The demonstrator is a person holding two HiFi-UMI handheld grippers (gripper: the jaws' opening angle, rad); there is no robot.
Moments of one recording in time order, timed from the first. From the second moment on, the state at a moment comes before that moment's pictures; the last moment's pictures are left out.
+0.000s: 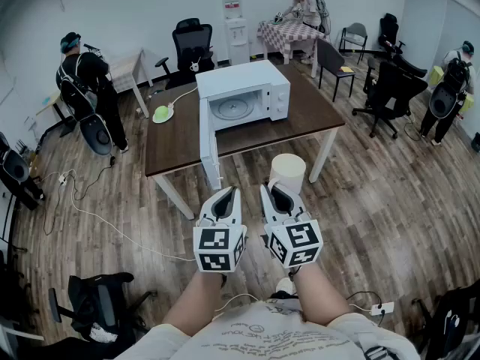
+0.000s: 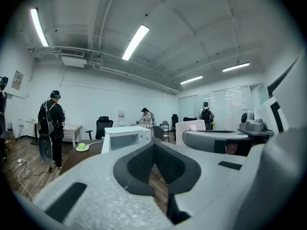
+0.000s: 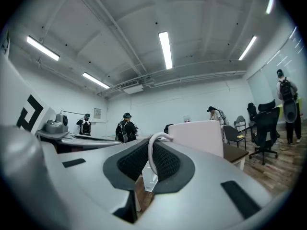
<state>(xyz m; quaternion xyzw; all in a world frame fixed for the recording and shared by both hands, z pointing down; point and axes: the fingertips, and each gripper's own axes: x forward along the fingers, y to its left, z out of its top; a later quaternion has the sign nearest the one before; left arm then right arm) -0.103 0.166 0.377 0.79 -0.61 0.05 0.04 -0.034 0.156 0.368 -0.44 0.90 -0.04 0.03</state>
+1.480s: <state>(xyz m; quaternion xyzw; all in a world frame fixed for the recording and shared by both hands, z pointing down) 0.000 0.071 0.402 0.77 -0.63 0.05 0.08 0.062 0.072 0.374 -0.36 0.93 -0.04 0.06</state>
